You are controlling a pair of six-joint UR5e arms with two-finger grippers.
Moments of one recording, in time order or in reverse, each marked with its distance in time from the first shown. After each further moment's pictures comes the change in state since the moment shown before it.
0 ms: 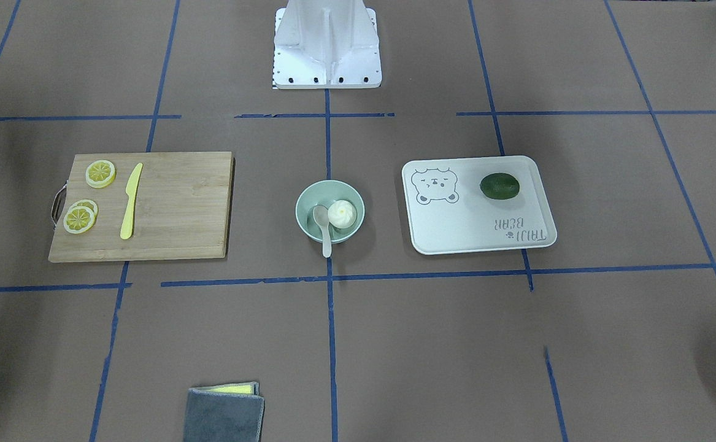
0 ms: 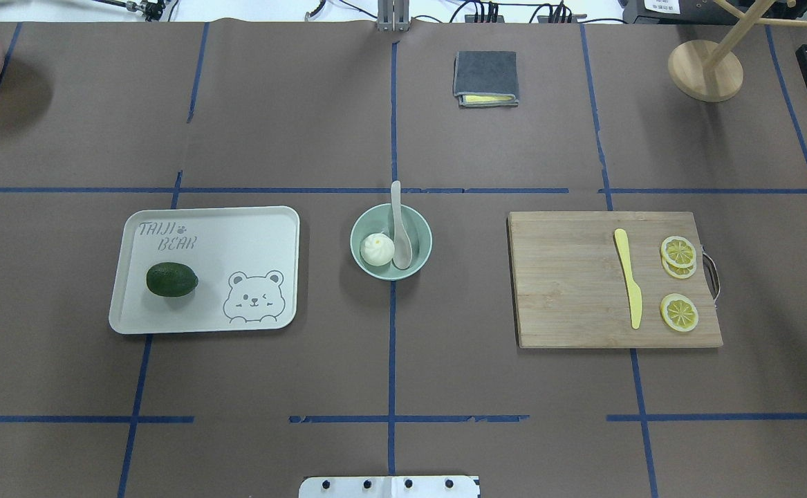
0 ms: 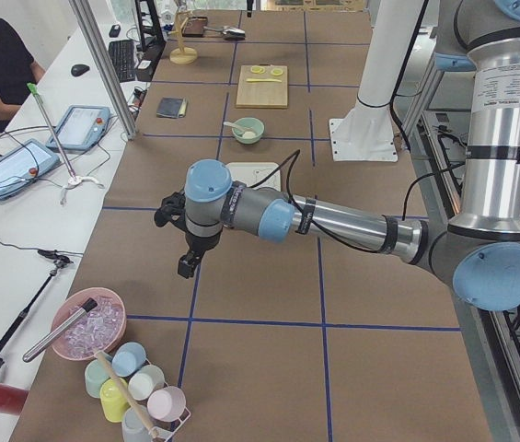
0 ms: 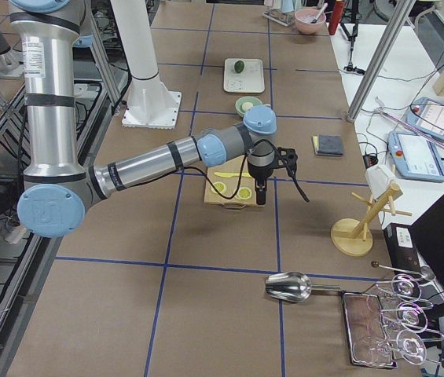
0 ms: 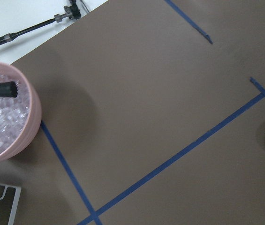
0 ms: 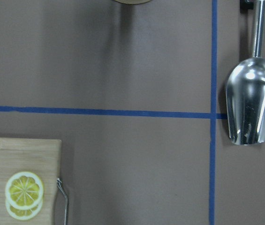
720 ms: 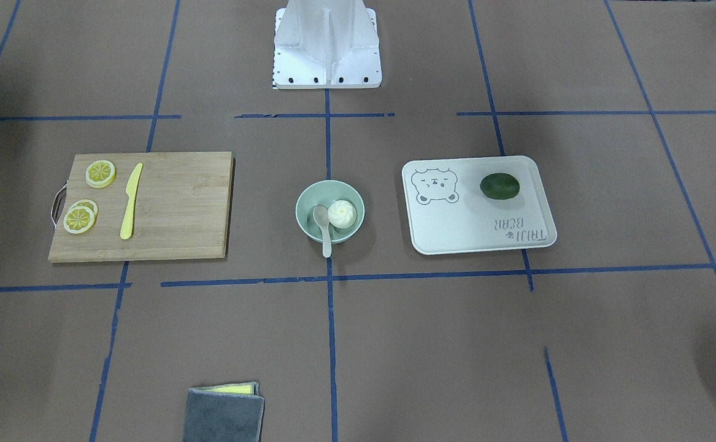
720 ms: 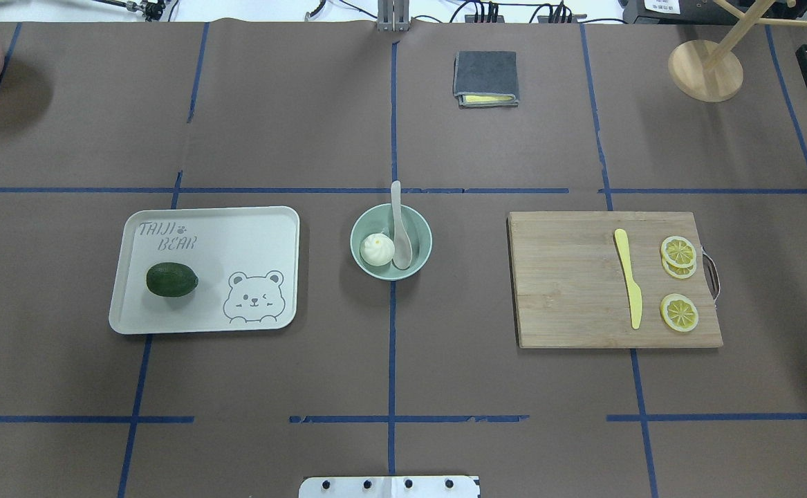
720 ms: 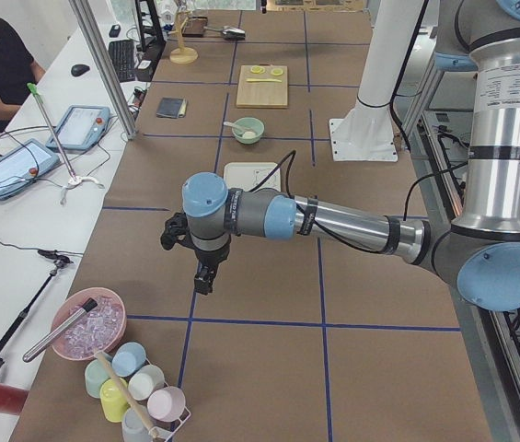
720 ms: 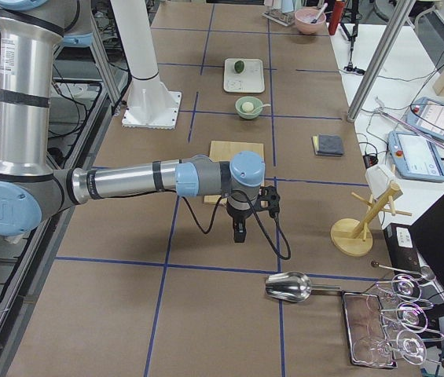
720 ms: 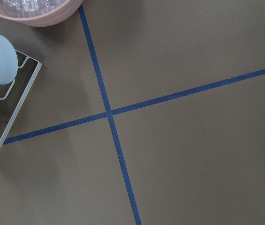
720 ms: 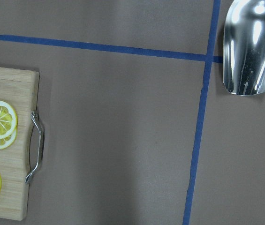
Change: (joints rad) left arm -0.004 0.014 0.034 0.060 -0.003 0.008; right arm 0.066 -0.088 -0.067 -0.038 0.131 -0.264
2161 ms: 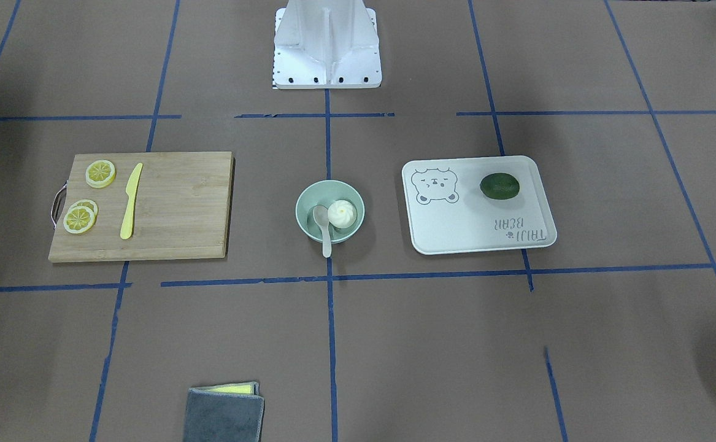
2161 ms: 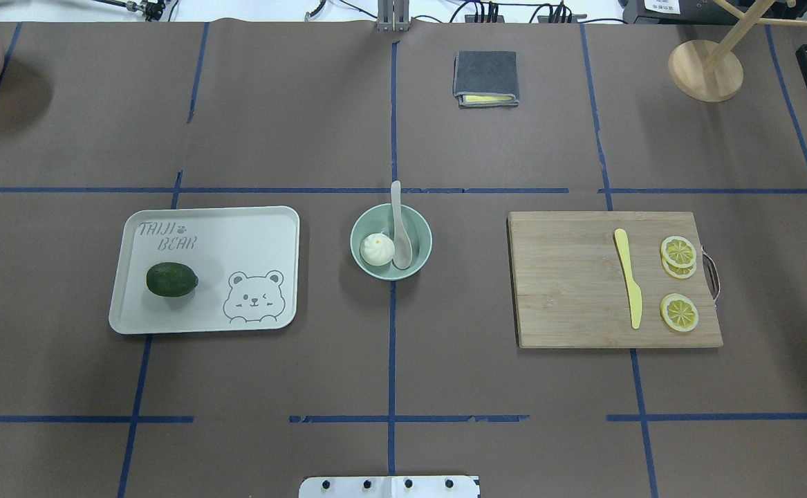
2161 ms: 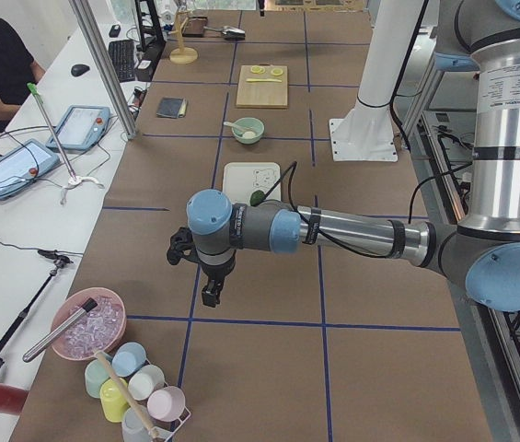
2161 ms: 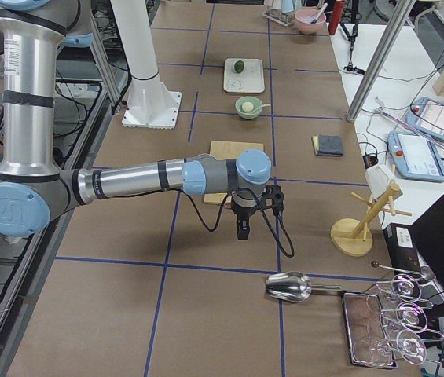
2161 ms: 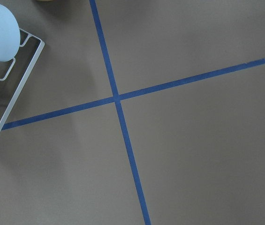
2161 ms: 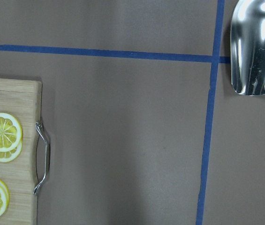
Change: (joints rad) left arm 0.001 0.044 0.012 -0.012 -0.008 -0.012; right arm -0.028 0.030 -0.015 -0.005 0.002 0.080
